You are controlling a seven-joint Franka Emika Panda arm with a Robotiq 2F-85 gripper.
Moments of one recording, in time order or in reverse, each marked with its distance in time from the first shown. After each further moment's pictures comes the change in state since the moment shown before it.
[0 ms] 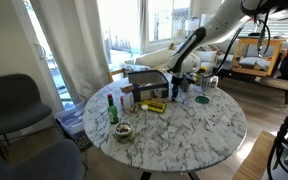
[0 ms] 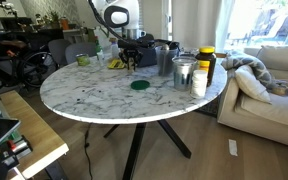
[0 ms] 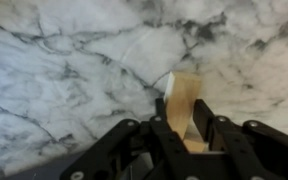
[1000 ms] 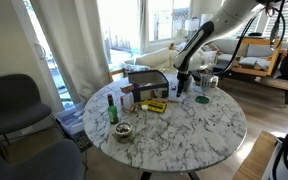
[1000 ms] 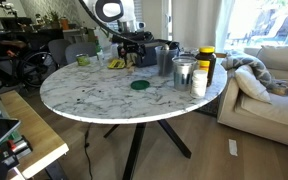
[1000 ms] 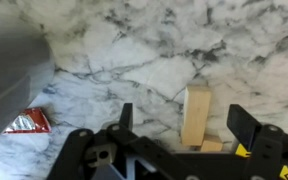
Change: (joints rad) arm 0.050 -0.119 -0.091 -0.144 -0.014 0.148 0.136
